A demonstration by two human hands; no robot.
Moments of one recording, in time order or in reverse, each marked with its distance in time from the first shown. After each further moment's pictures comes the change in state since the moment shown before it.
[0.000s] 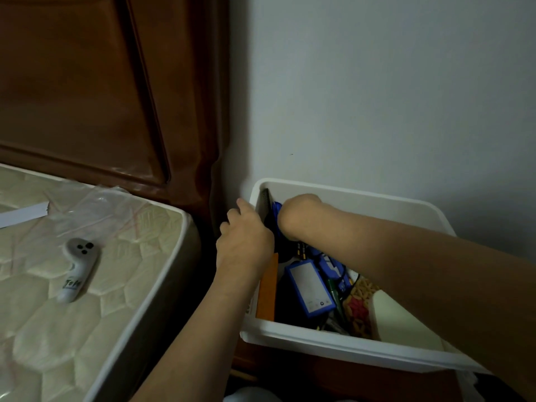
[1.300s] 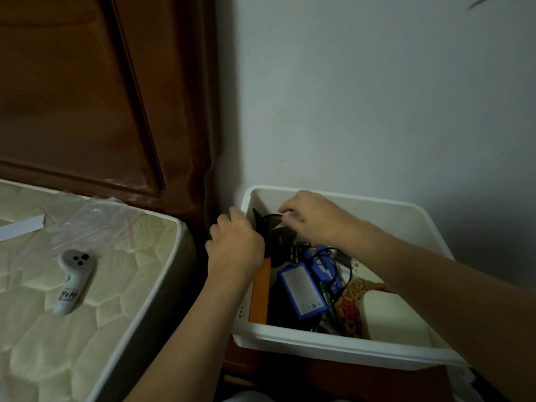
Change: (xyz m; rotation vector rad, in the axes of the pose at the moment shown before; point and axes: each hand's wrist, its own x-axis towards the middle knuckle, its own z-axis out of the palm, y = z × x) left_hand -0.006 0.003 -0.008 0.009 0.031 0.006; right_hand -0.028 0.058 0.053 0.706 0.616 -0.277
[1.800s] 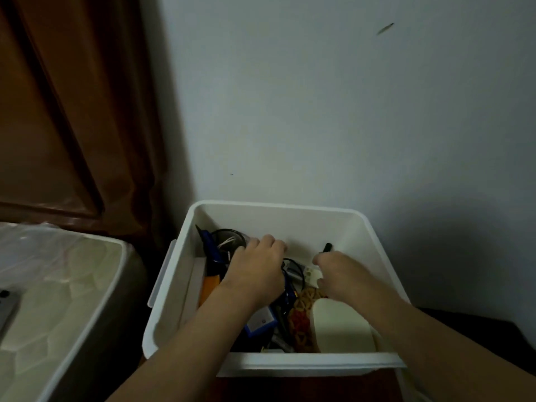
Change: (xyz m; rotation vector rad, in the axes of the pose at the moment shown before) left_hand -0.021 0.074 0.063 0.362 -0.253 0.702; right_hand -0.101 0.108 0.043 -0.130 -0.191 0.538
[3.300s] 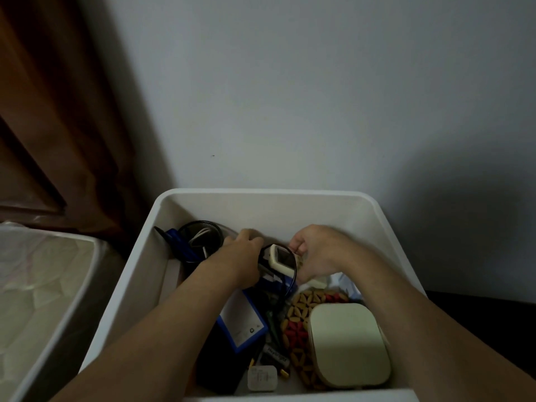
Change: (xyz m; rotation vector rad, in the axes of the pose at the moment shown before) left_hand 0.067 -0.036 0.042 -0.051 -0.358 -0.133; right_hand 0.057 -0.002 -0.017 0.336 -0.204 -0.137
